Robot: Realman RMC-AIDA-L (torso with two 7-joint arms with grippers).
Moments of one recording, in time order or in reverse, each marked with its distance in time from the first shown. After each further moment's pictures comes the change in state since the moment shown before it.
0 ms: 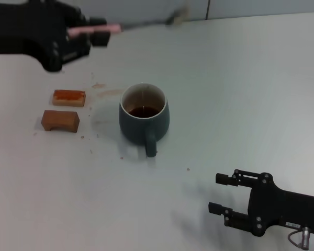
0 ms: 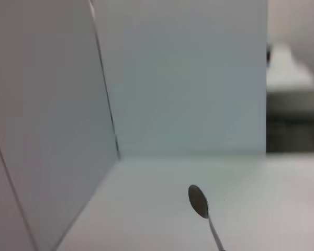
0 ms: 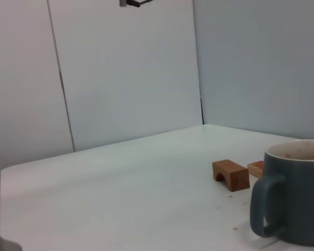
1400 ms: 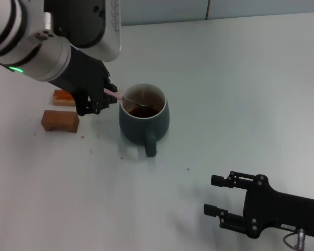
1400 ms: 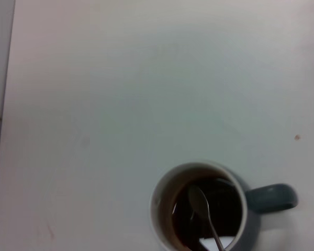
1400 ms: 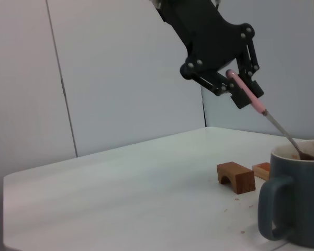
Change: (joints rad) left arm -0.167 -0.020 0.616 0.216 0.766 -0.073 -0.203; right arm 0.003 0.000 0.001 0.035 0.000 0.013 -0.003
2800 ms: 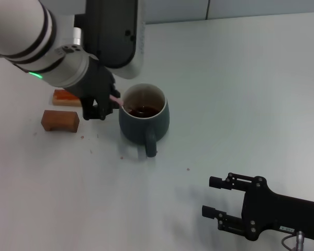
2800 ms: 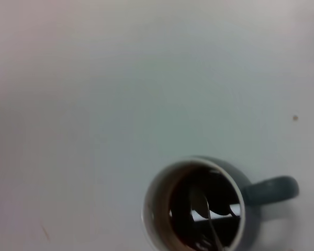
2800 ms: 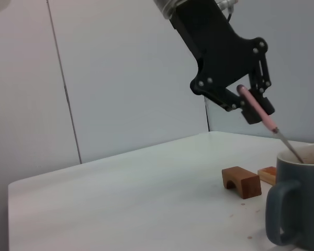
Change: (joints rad) left arm -0.040 -0.001 0.122 -0.032 0.085 -0.017 -0.040; right arm -0.003 0.000 0.000 0.017 0.001 -0.007 0.000
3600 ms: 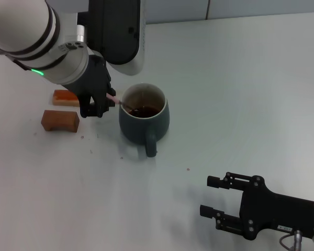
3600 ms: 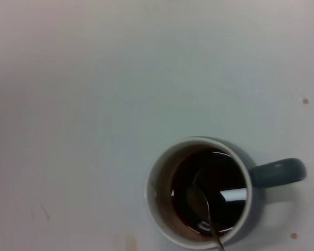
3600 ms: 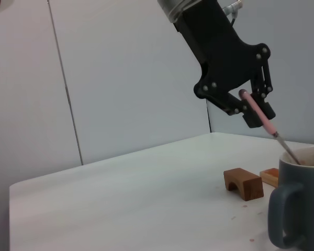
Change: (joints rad) left arm -0.029 -0.001 0.007 -0.041 0.036 -0.008 -0.027; right arm 0.007 0.000 0.000 0.009 0.000 0.005 0.000
